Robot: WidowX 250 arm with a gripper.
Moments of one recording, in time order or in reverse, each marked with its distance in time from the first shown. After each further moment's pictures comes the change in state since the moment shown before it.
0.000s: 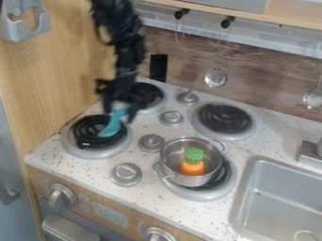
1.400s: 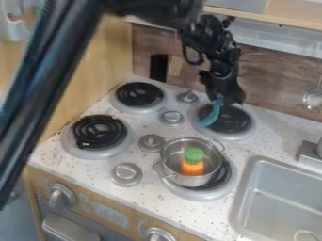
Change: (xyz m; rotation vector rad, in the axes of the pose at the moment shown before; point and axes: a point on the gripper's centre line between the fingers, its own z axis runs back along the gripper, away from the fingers) arm 0.112 -0.151 -0.009 -0.166 -0.469 -0.361
